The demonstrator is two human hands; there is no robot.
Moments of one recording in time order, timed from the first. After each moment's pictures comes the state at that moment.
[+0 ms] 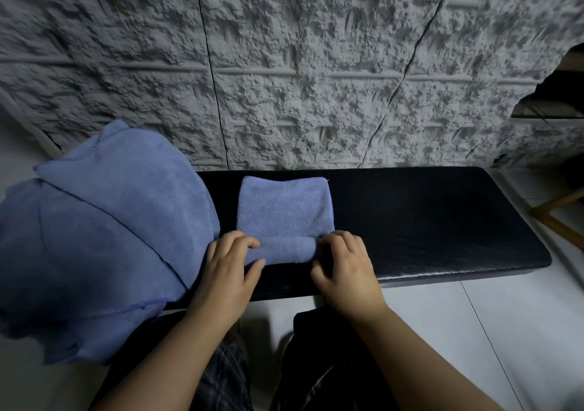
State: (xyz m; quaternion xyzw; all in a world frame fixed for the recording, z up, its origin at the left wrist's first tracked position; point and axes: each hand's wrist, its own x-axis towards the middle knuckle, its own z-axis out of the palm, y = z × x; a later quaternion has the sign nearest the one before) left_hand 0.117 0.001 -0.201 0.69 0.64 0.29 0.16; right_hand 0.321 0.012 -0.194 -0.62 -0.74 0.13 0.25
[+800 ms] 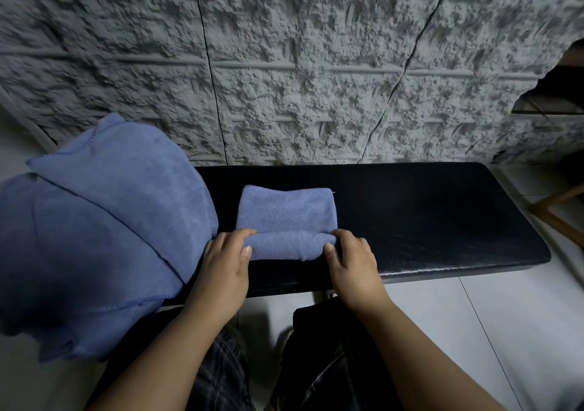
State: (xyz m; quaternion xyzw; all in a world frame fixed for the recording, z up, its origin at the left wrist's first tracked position) left_hand 0.119 0.000 -0.190 0.66 0.65 0.30 0.23; right_hand 0.325 0.010 -0.177 -0.67 -0.65 0.27 0.24
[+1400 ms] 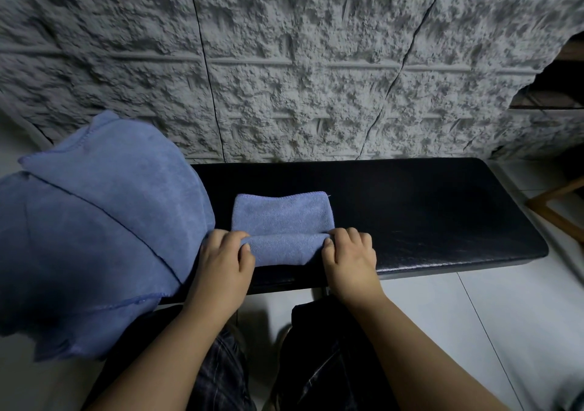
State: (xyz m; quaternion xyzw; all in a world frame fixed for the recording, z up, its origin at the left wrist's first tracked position) left_hand 0.122 0.001 -0.196 0.64 0.69 0.28 0.20; right_hand 0.321 0.015 -0.192 -0.71 -0.66 0.18 0.18
